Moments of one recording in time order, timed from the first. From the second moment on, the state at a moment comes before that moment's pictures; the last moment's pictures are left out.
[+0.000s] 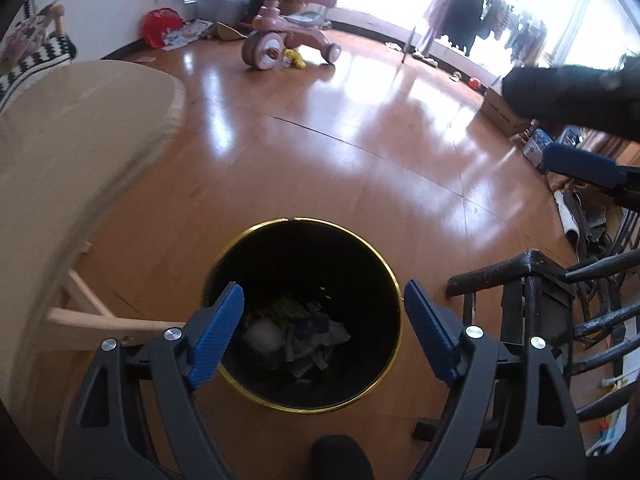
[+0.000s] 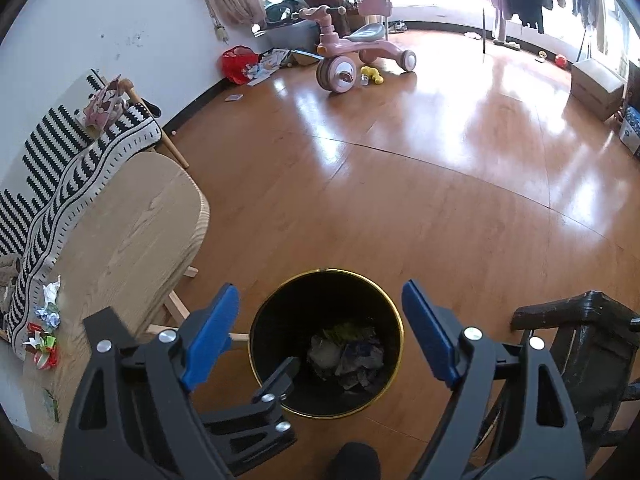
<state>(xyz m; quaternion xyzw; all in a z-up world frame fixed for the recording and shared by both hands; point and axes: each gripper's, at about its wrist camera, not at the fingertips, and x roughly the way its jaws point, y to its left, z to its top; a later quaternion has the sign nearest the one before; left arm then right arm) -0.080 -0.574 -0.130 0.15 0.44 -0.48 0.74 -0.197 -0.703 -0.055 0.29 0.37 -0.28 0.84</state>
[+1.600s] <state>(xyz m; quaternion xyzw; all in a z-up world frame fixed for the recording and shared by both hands) 0.252 -0.028 -0.072 0.10 0.42 -0.18 0.89 0.069 -0.129 -0.097 -0.09 0.46 0.25 0.84</state>
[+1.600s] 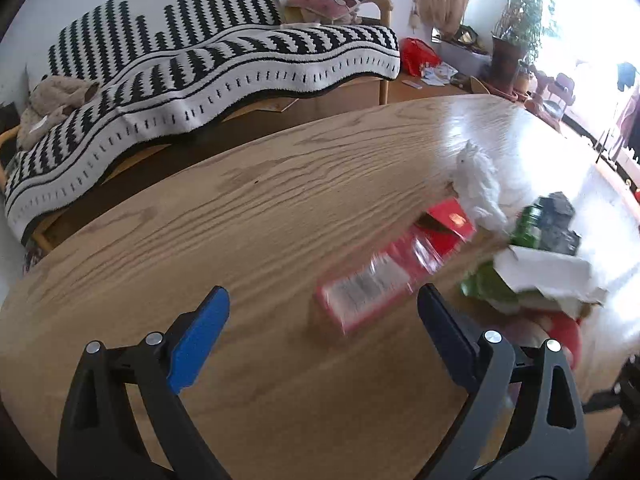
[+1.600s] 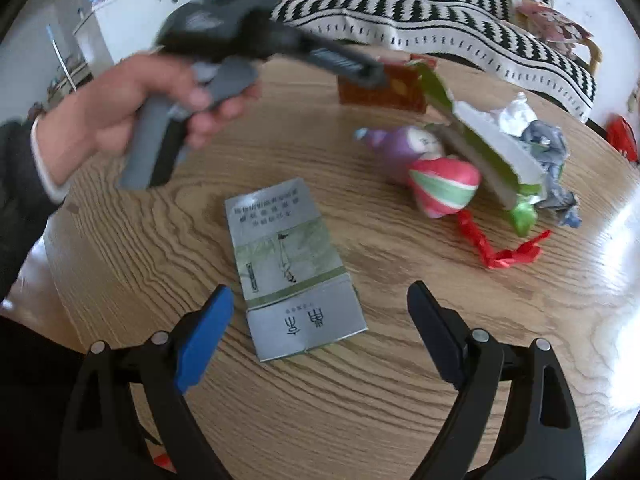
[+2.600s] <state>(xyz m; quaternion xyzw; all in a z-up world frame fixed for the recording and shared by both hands) 0.078 -0.091 -0.006 0.10 0.40 -0.18 0.90 -0.002 -0.325 -0.017 0.00 0.39 0.09 0.91</state>
